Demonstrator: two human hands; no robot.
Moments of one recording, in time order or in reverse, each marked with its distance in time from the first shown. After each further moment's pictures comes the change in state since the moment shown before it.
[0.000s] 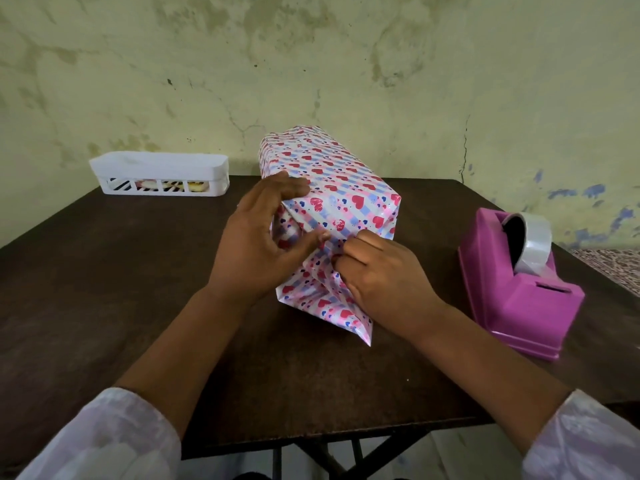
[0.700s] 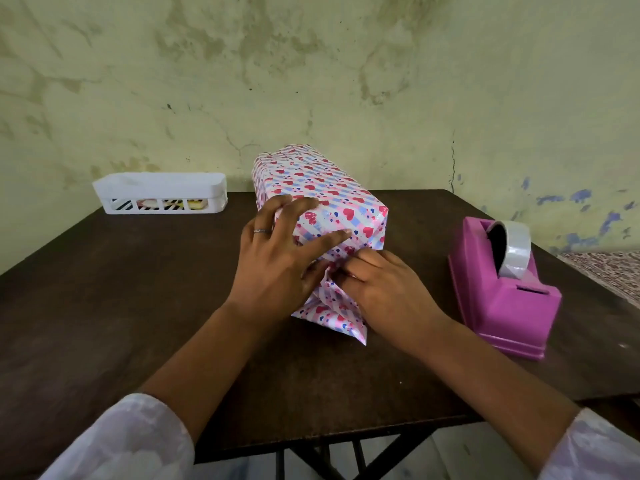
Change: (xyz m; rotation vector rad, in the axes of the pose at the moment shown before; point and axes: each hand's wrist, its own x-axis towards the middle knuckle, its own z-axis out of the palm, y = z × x) left_hand -0.005 -0.001 0.016 0.517 -0.104 0.278; right_hand -0.011 -0.003 -0.014 -0.024 -0.216 0.079
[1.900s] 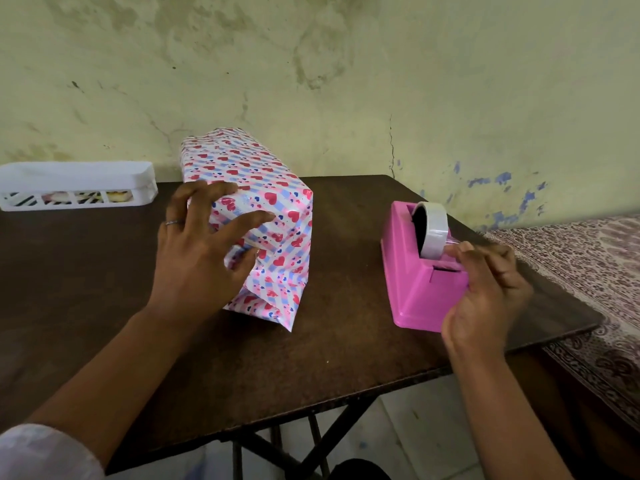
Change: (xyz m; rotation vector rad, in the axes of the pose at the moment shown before) left_hand 0.001 0.014 0.003 -0.116 0.047 -0.112; right_hand -0.102 0.046 -0.036 1.068 1.202 1.061
